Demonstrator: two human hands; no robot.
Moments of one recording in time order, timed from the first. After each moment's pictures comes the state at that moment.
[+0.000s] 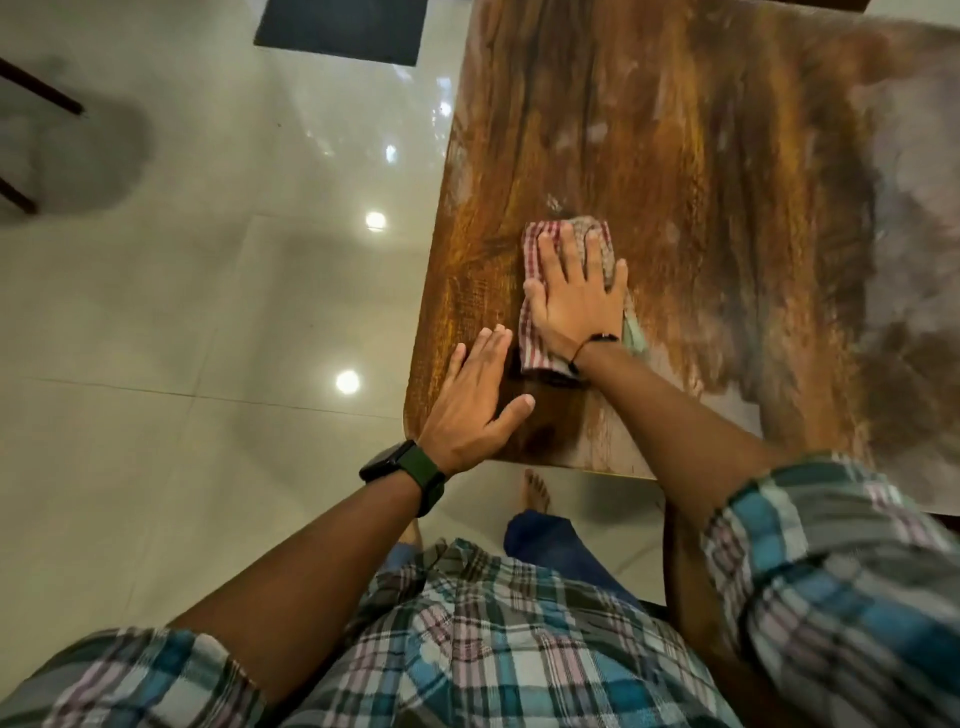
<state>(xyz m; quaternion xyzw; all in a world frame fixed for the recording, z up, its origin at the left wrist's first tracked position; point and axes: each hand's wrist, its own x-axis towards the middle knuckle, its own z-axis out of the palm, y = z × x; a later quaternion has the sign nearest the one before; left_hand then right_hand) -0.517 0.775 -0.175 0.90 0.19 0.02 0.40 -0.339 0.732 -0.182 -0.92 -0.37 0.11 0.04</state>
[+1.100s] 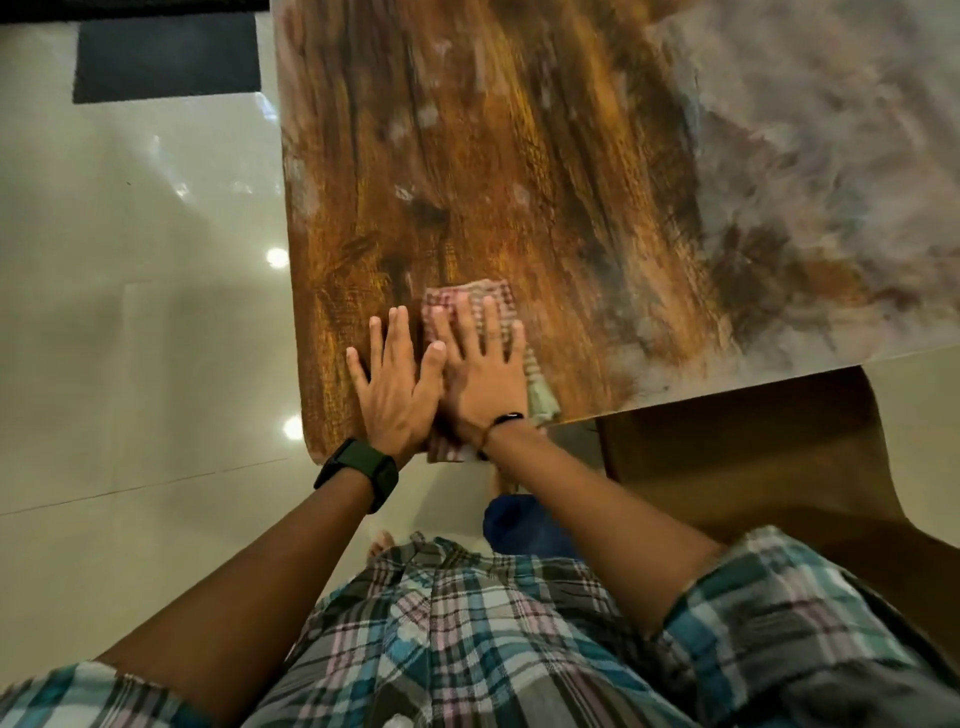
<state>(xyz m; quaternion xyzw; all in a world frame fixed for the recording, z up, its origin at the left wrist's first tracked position) -0.486 0.745 -0.174 0.89 0.29 0.01 0.36 -0.428 0.660 -0.171 -0.94 -0.32 0.14 0.02</state>
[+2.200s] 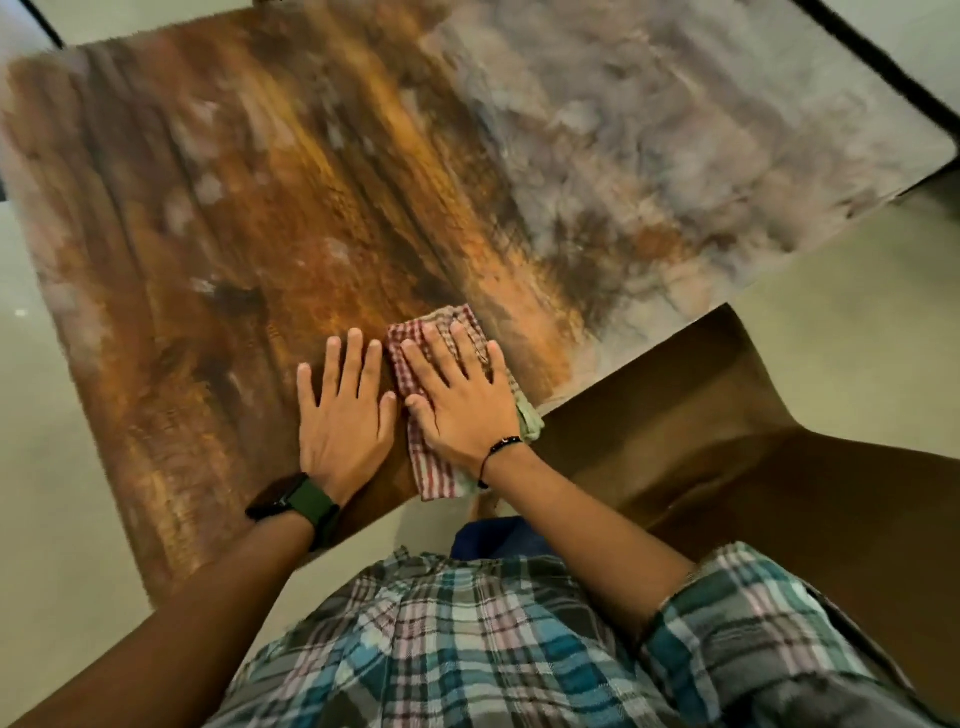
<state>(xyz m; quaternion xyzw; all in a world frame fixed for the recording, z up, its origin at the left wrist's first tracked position) -0.402 0.708 -0.184 0.99 0.03 -0.04 0.10 -0.365 0.558 -0.175 -0.97 -0.23 0.10 0.06</state>
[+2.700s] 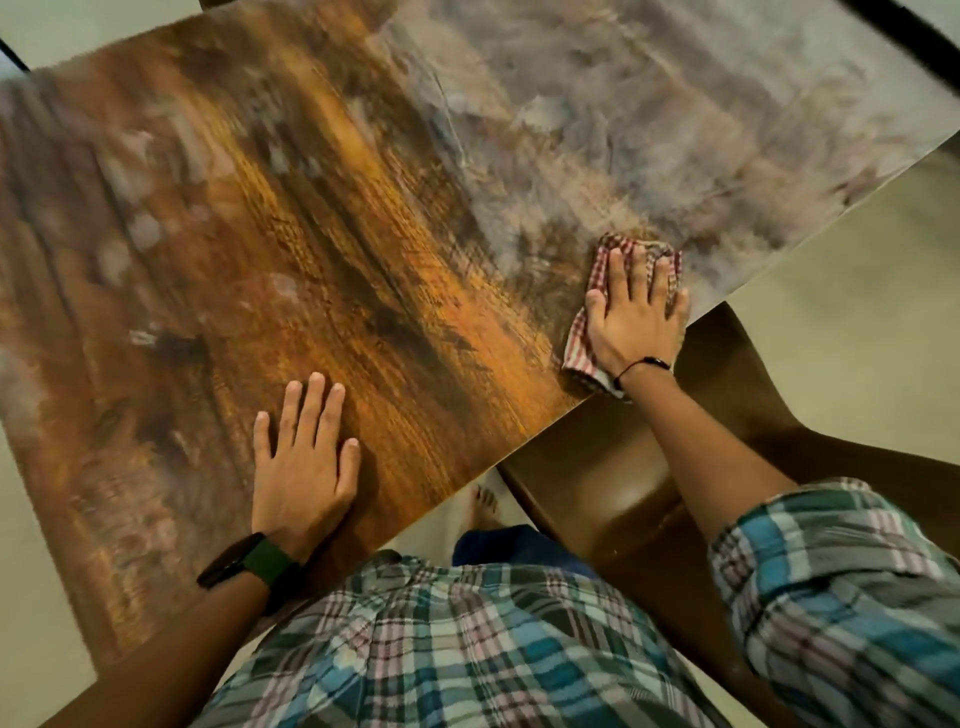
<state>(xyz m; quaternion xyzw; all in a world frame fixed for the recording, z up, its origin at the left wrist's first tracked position) -0.394 0.707 -0.186 0.99 0.03 -0.07 0.10 -0.233 0.382 -0.181 -0.99 0.10 0.07 0.04</state>
